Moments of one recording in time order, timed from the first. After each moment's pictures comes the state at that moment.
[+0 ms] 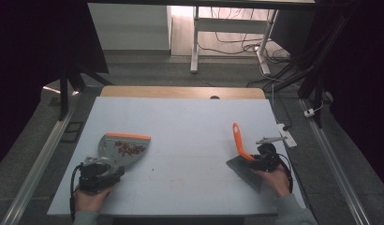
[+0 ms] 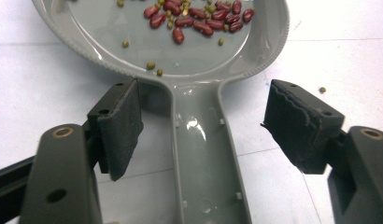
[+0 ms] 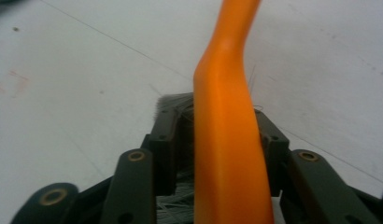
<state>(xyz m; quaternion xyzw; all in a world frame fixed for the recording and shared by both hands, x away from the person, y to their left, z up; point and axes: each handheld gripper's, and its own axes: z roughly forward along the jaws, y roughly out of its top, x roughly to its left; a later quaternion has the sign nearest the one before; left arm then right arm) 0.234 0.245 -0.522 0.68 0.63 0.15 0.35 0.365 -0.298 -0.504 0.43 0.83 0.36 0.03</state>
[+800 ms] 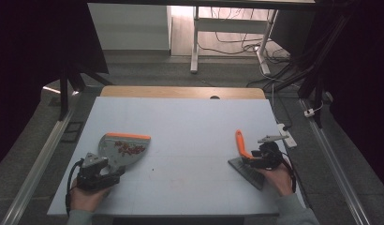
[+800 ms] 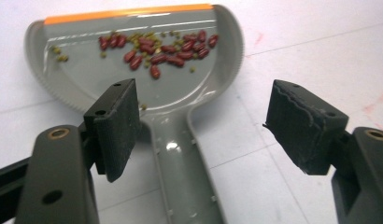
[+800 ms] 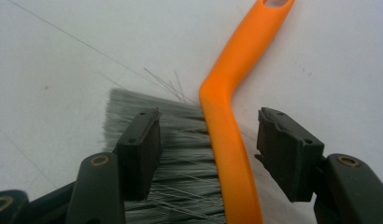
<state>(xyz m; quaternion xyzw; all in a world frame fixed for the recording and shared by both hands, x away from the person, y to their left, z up) 0.229 0.241 -0.498 0.73 0.55 0.18 0.37 0.367 -0.303 -0.498 0.42 0.84 0.33 0.10</state>
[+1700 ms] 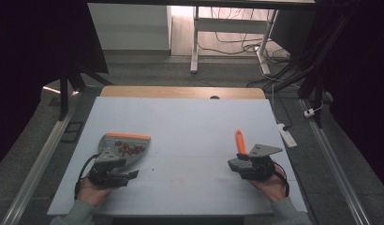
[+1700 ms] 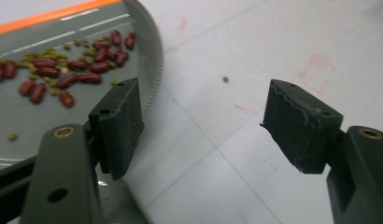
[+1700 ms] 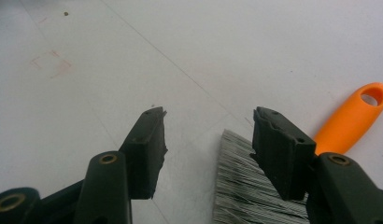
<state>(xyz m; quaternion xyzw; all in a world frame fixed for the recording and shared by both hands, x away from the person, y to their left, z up) 0.252 0.224 -0.504 0.81 0.44 0.09 0.38 0.323 -0.265 -0.486 0.27 0.86 0.41 0.14</state>
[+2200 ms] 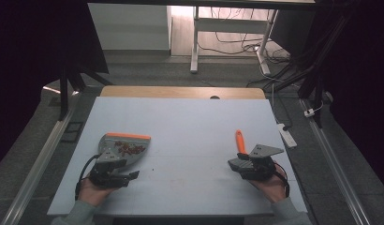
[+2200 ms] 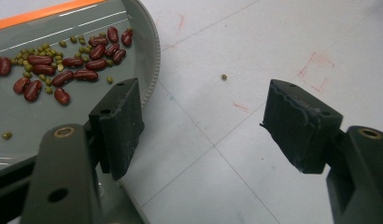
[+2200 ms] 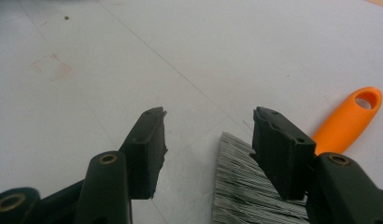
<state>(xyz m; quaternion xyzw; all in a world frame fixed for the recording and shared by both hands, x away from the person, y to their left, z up) 0.252 0.224 -0.504 0.81 0.44 0.10 0.38 0.321 -0.267 -0.485 0.27 0.86 0.41 0.15</state>
